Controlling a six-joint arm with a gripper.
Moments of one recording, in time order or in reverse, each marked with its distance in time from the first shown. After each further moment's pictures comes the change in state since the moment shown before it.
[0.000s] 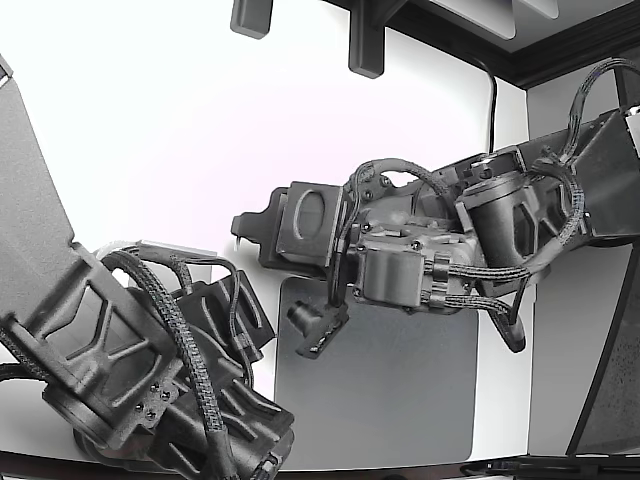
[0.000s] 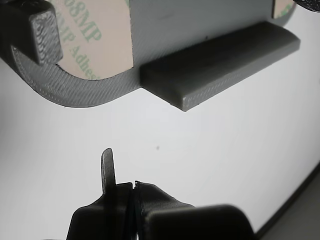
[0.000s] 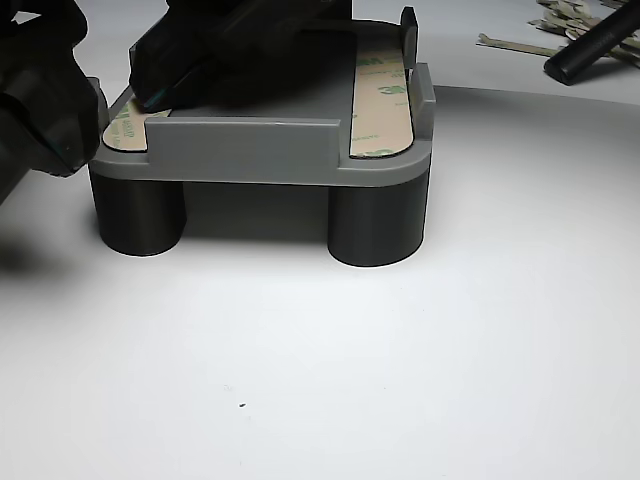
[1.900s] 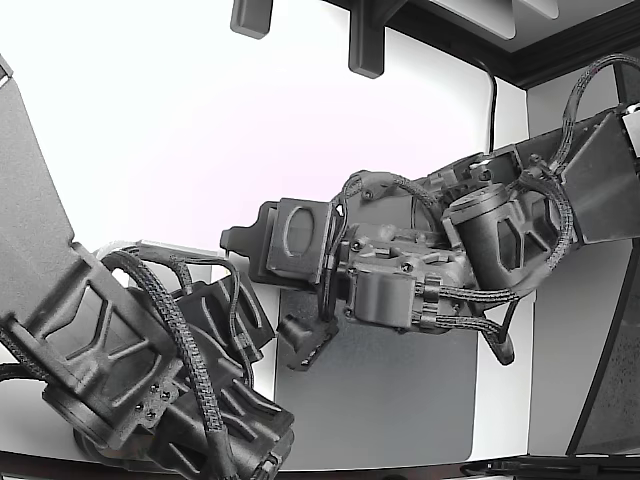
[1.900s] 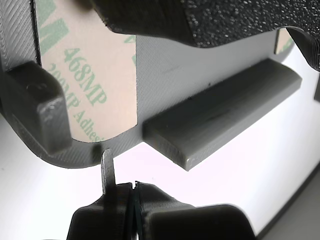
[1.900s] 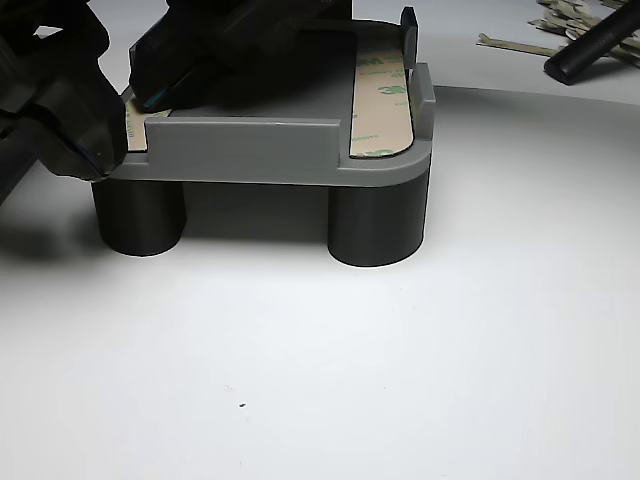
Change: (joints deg) arm 2.9 -4.2 0.4 -5.5 1.6 0.8
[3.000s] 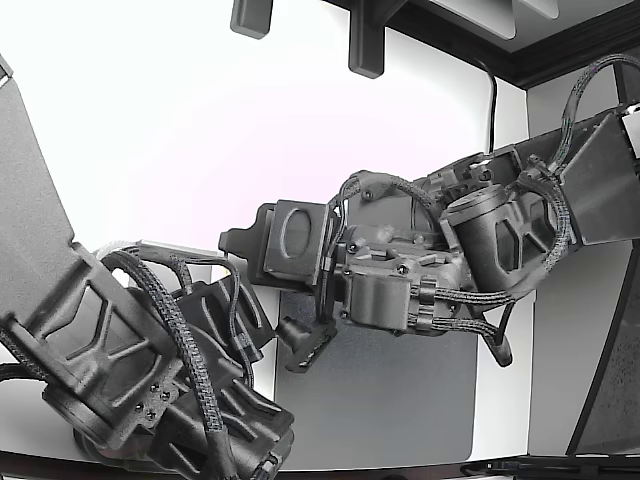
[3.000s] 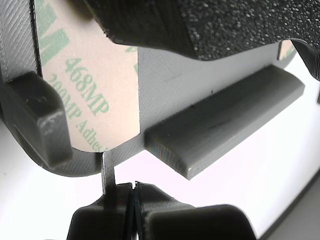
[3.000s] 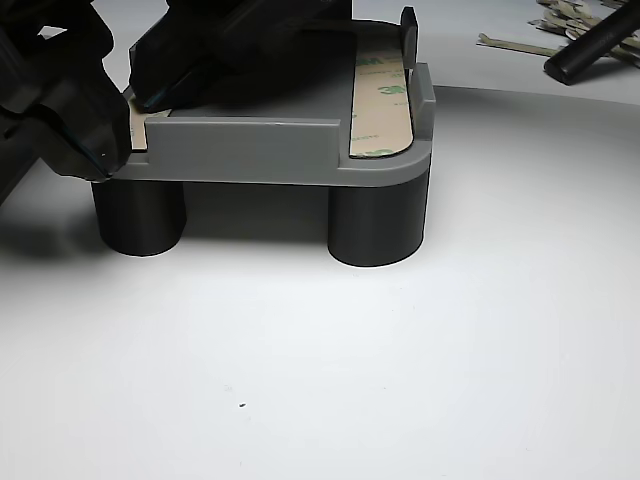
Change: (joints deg) arm 0.0 -1.2 -1.1 0.4 -0.5 0.4
